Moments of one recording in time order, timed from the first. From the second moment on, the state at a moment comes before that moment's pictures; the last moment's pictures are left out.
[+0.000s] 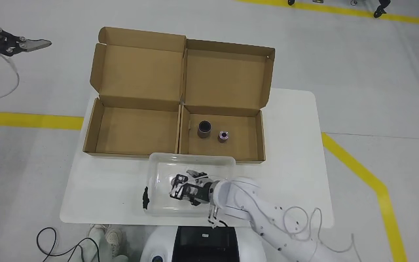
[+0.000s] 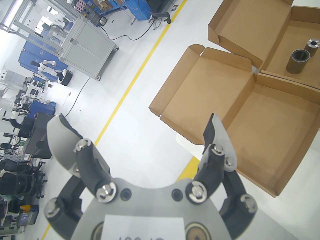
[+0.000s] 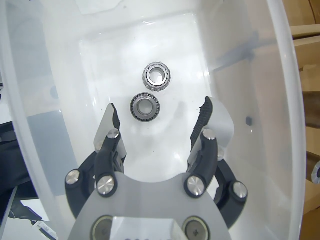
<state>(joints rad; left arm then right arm) 0.56 -0.16 -1.11 -1.50 0.89 -0.82 -0.11 -1.17 -1.34 0.64 -1.65 -1.37 -0.45 0.73</state>
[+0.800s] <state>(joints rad) 0.56 -0.16 -1.11 -1.50 0.89 -0.82 -0.11 -1.13 -1.38 0.56 -1.56 -1.41 -0.42 0.74</state>
